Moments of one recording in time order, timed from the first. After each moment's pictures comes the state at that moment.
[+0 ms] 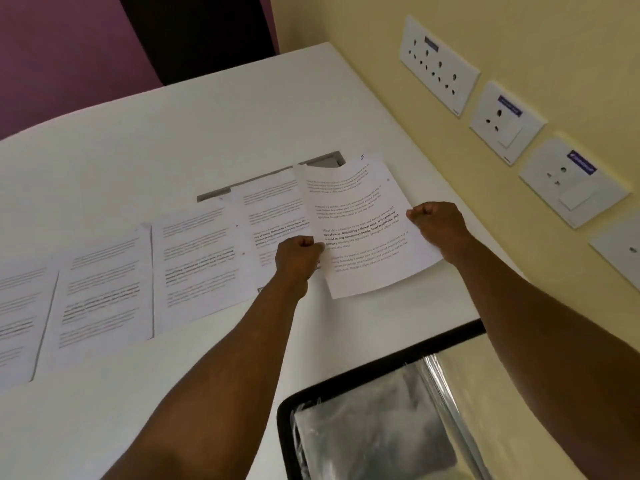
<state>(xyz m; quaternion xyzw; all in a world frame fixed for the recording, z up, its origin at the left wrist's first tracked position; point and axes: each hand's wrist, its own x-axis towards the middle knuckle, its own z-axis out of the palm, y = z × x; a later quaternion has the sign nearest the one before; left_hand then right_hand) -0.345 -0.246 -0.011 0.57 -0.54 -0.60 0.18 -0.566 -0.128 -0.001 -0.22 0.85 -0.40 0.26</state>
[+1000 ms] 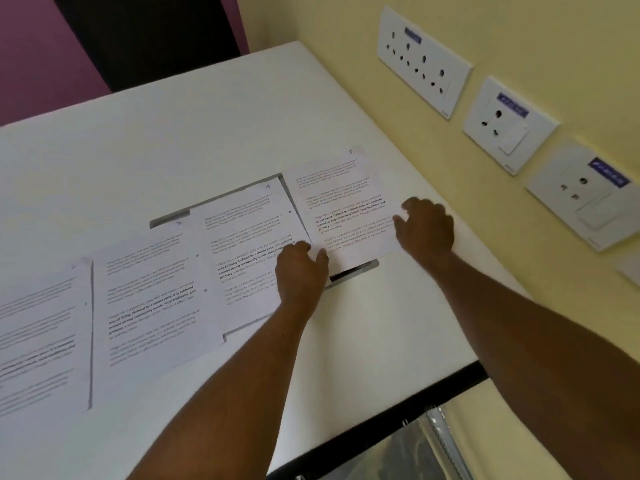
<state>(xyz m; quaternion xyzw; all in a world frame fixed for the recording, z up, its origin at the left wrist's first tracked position) -0.414 -0.262 -0.064 0.53 -0.77 -0.31 0.15 -0.608 -0.173 -0.052 -0.31 0.94 -0.16 0.02</state>
